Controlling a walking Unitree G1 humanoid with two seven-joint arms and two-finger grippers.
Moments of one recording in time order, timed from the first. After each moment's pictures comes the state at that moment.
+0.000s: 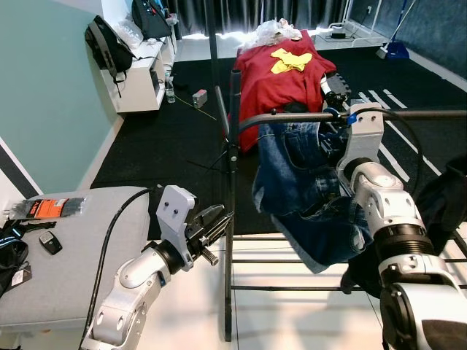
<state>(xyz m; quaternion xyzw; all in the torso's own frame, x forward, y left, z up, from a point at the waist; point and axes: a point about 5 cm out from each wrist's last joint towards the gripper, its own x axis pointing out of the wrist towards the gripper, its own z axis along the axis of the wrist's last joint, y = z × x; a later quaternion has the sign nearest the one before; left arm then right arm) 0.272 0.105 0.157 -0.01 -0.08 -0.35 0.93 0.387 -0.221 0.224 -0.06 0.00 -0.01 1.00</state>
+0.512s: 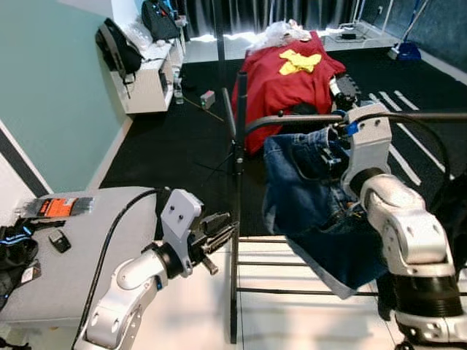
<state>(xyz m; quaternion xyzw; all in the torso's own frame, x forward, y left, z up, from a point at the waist) 0.266 0.103 0.160 0.02 -0.07 -0.39 0.92 0.325 -0.202 0.248 -0.12 0.01 0.02 0.99</state>
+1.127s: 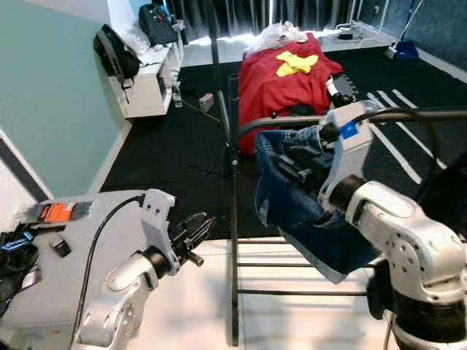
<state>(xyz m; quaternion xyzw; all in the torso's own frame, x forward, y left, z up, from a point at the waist) 0.282 0.166 0.120 -0.12 0.00 -0.12 0.99 0.270 -0.130 0.189 -0.02 0.16 0.37 0.91</state>
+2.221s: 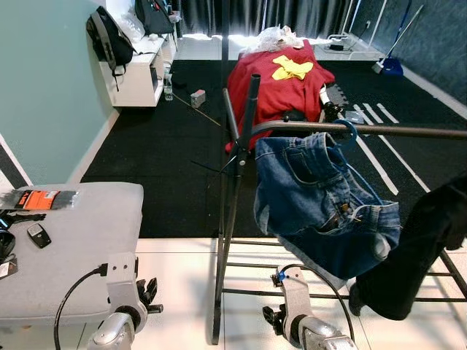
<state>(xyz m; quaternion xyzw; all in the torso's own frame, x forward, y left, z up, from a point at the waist) 0.248 0.189 0.010 -0.08 0.19 0.02 0.98 0.244 -0.144 -0.027 0.00 0.39 0.12 0.91</state>
